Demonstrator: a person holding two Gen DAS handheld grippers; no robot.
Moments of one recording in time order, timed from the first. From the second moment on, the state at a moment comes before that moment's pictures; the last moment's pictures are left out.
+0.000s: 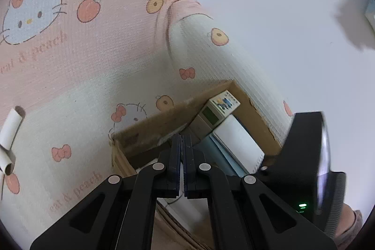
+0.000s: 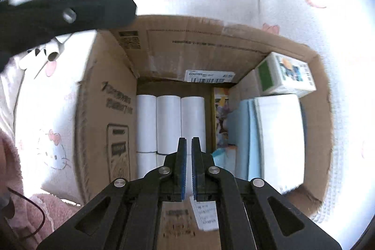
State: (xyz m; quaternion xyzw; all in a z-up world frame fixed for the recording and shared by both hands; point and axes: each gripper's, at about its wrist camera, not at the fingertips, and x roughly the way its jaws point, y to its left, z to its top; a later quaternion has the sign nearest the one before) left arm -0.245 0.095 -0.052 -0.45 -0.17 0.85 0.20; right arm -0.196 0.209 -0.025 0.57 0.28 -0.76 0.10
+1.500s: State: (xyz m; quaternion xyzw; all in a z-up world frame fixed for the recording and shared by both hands) left arm -0.003 -0.049 -0.095 -0.43 0.01 0.90 0.01; right arm -0.045 0.116 -0.038 0.44 0.19 -0.87 0.13
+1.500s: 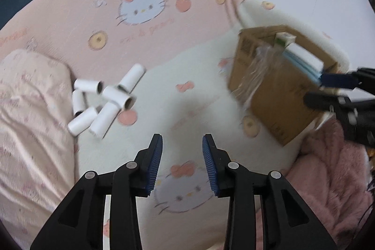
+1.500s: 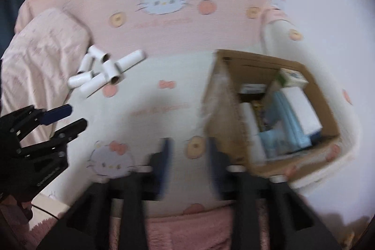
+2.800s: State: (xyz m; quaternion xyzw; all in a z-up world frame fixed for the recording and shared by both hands) left arm -0.125 -0.219 -0.252 -0.53 0.01 0.84 -0.10; right arm -0.188 -0.032 -0.224 0.39 0.17 -0.85 0.30
